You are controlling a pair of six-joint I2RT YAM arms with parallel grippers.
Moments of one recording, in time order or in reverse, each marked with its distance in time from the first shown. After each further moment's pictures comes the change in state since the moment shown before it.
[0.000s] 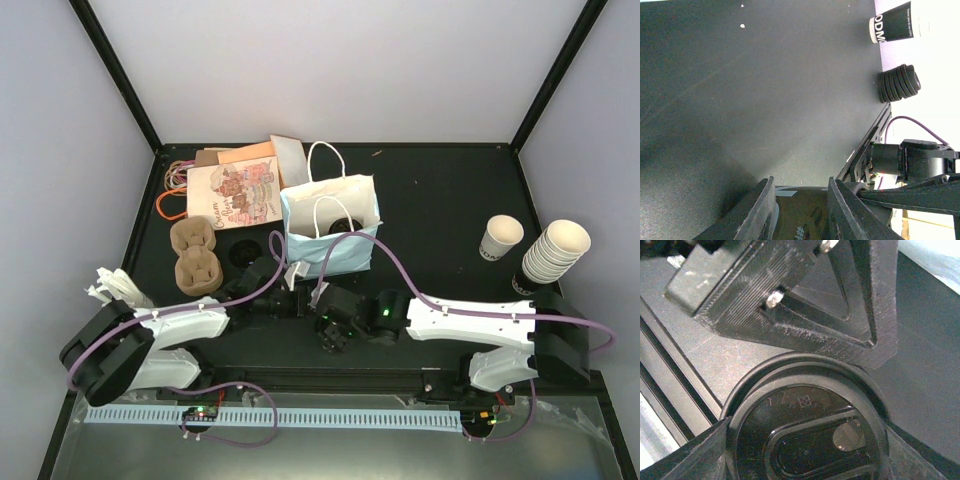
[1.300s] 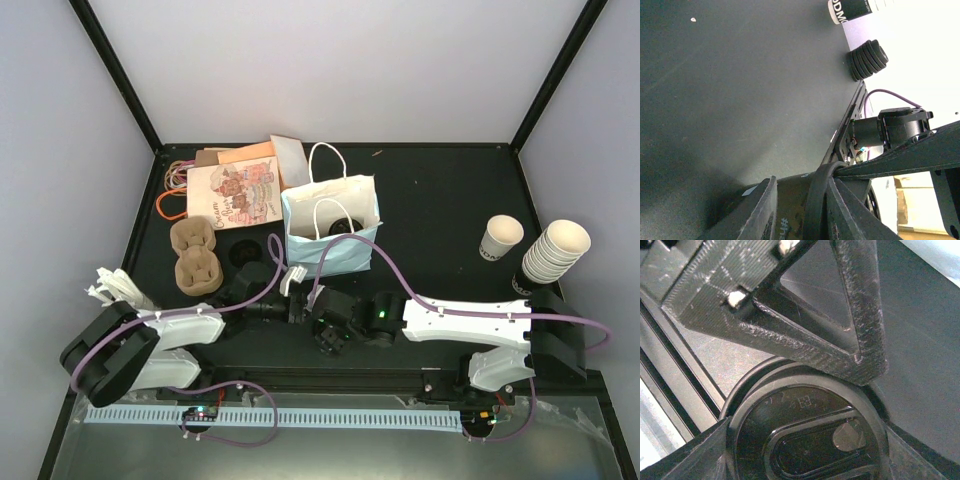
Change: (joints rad) left arm 0.049 0.001 -0.106 0.202 0.170 0.098; right arm 0.025 0.024 0.025 -0.011 0.000 -0.002
